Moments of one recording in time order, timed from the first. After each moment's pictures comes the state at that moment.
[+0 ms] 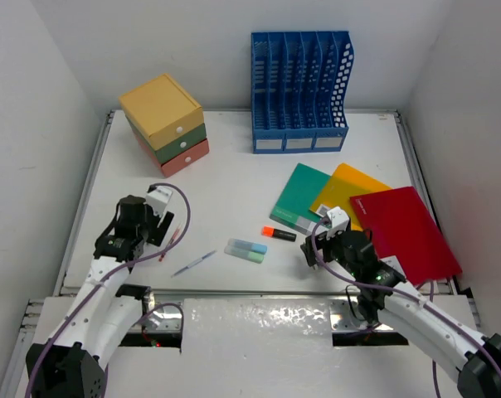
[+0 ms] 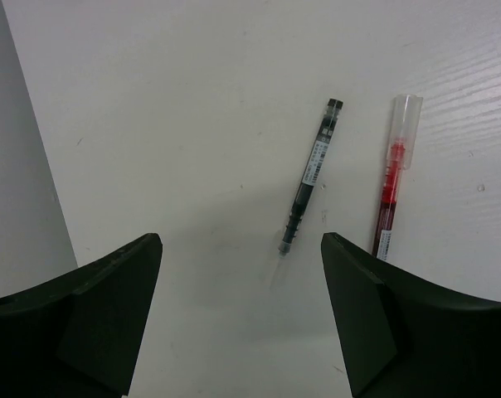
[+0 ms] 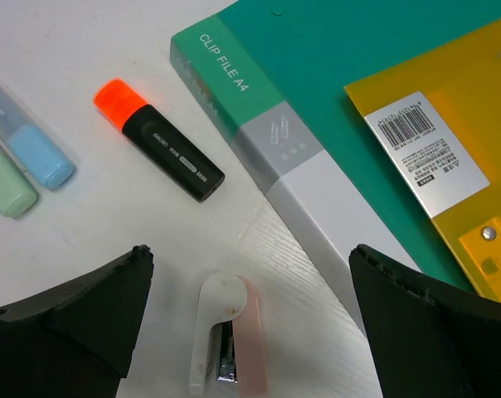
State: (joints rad) left arm -0.09 0.73 0.46 -0.49 -0.17 0.40; right arm 0.59 0.54 0.06 0.01 0.08 0.09
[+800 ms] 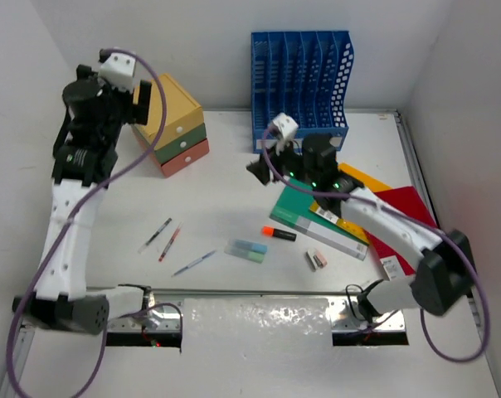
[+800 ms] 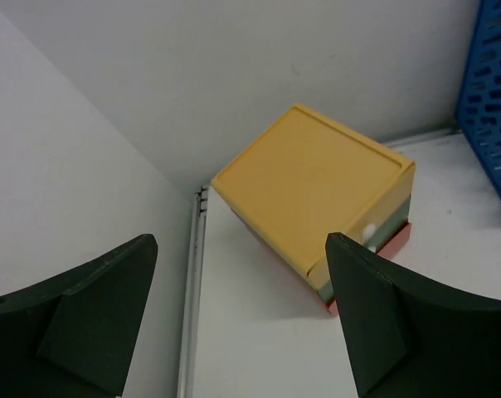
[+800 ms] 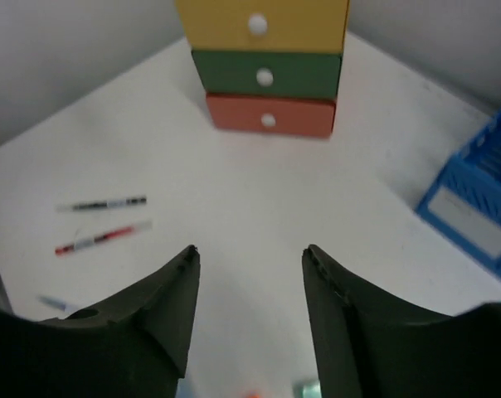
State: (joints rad) left arm -0.08 1.19 1.52 -0.47 -0.14 0.33; right arm 0.60 1.31 0.94 0.14 -0.27 0.04
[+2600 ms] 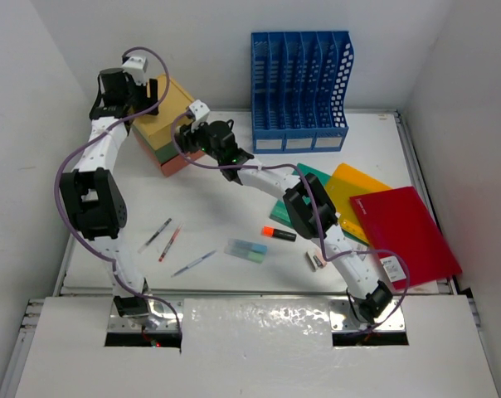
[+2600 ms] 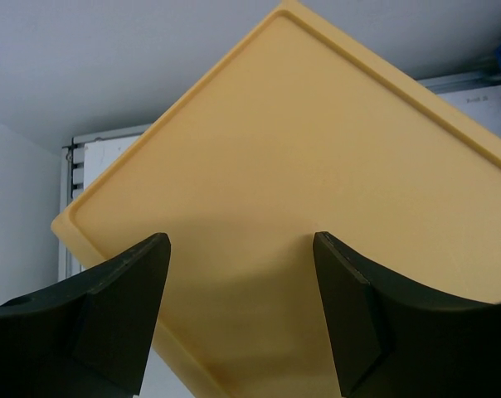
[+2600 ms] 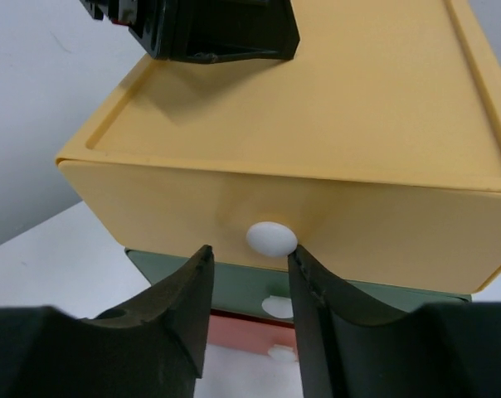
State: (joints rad) left arm 0.12 1.96 1.79 -0.27 0.14 0.17; right arm 0.76 2.58 2.14 0.45 -0.12 0.08
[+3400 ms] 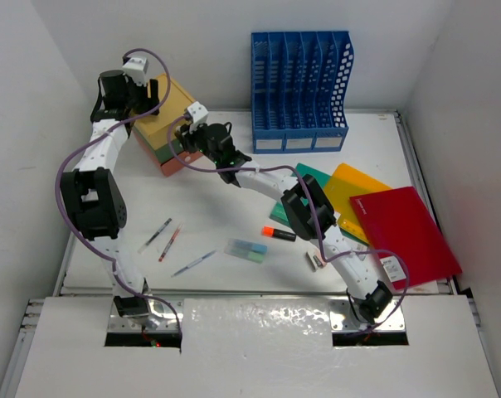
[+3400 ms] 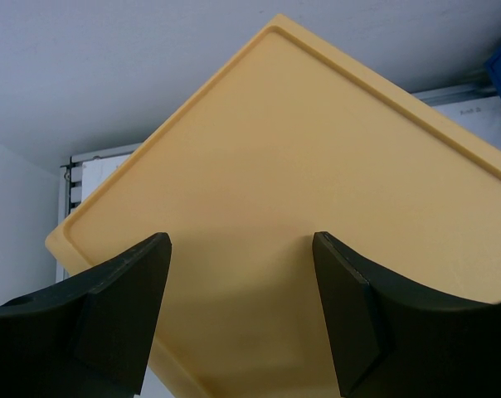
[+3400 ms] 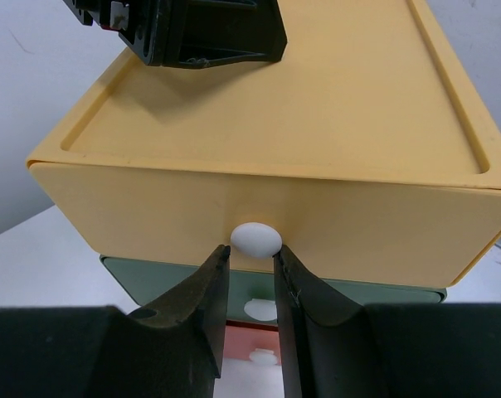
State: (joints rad) left arm 0.12 1.96 1.74 -0.17 0.18 0.17; right arm 0.78 2.58 2.14 0.48 -0.03 0.02
